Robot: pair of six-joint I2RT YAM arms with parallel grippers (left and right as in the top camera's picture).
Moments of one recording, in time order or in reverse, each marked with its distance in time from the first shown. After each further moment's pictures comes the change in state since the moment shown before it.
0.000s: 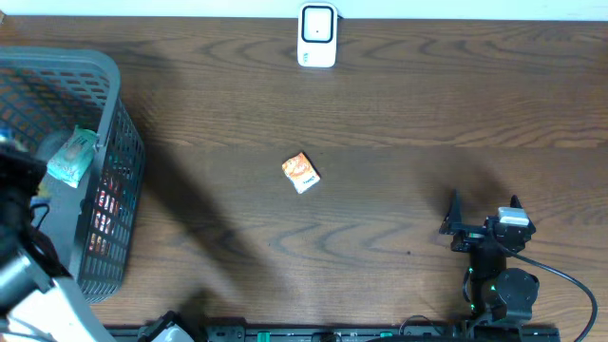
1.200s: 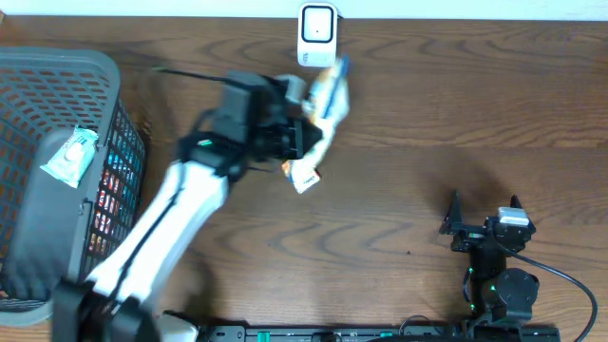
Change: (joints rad) left arm -1.173 0.562 -0.021 0.226 0.289 0.036; right arm 0.000 0.000 0.000 0.000 0.000 0.000
